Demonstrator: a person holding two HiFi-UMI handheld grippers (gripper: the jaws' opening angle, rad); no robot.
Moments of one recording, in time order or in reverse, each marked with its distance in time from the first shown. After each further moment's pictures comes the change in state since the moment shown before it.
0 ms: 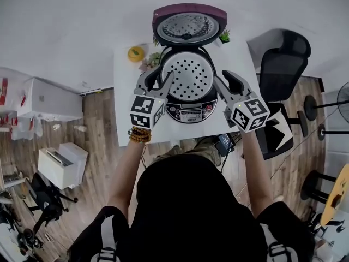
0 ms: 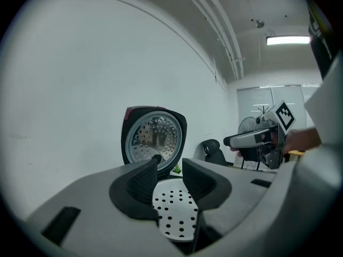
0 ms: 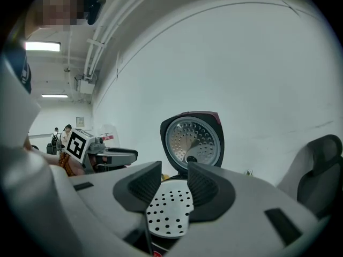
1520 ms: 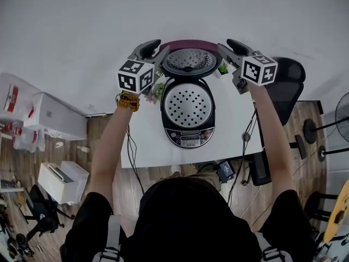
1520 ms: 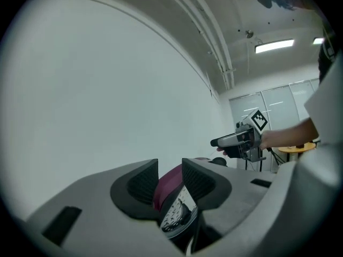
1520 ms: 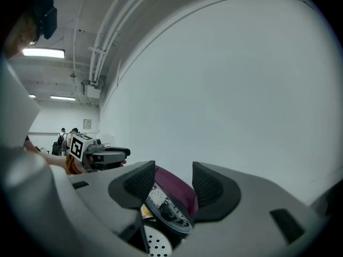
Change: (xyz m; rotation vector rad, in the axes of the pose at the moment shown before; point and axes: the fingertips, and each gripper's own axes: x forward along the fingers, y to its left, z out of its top) left arm 0.070 0.090 0.166 0.100 -0.163 -0.072; right arm 0.092 -0.095 0.178 -0.068 -0.071 0.092
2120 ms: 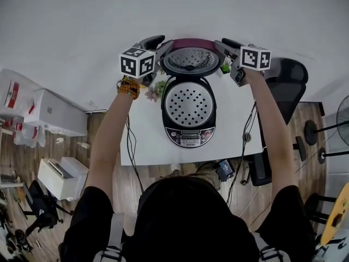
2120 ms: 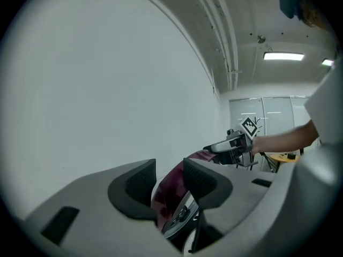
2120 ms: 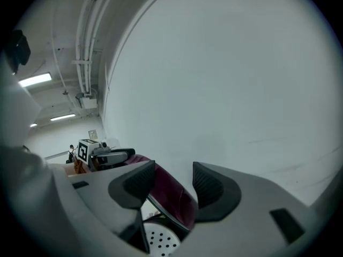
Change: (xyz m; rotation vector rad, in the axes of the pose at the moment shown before) left arm 0.035 0.022 -0.027 -0.101 0.085 -0.077; right arm 0.046 -0.032 -0.035 0.224 0.092 0.094
